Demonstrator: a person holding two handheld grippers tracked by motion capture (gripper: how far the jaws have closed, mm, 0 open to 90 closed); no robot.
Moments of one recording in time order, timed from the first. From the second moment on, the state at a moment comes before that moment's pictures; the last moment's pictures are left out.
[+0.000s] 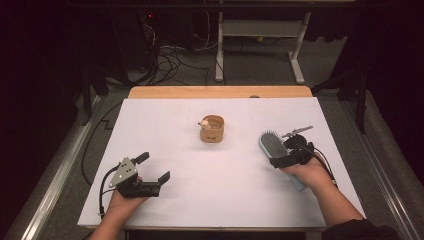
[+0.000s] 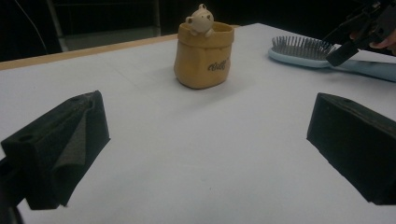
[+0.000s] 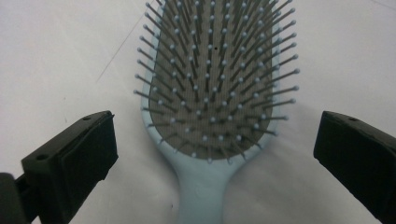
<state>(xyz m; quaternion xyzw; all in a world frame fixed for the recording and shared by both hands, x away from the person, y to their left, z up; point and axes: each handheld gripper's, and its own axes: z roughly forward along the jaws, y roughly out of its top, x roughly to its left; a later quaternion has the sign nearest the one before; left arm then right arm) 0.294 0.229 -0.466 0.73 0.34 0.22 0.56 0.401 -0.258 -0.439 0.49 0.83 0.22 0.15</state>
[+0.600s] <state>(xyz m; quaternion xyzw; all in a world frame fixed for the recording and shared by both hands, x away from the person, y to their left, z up) 0.294 0.230 -0.466 0.73 0.34 0.22 0.56 0.425 -0.247 -0.445 0.49 0.84 0.20 0.15</state>
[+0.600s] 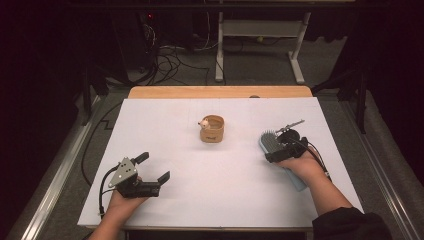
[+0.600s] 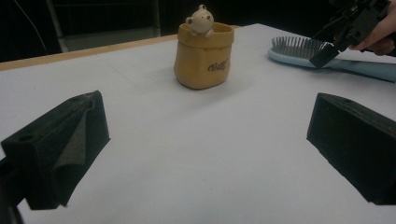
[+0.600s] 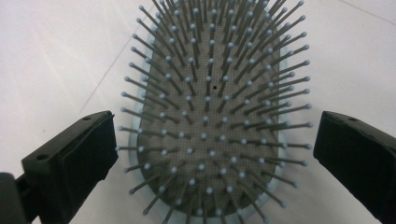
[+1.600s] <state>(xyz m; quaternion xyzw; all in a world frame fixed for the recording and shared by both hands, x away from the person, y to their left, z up) 0.294 0.230 -0.466 0.73 0.34 0.22 0.56 0.439 -0.238 -0.446 0.48 0.85 0.18 0.12</state>
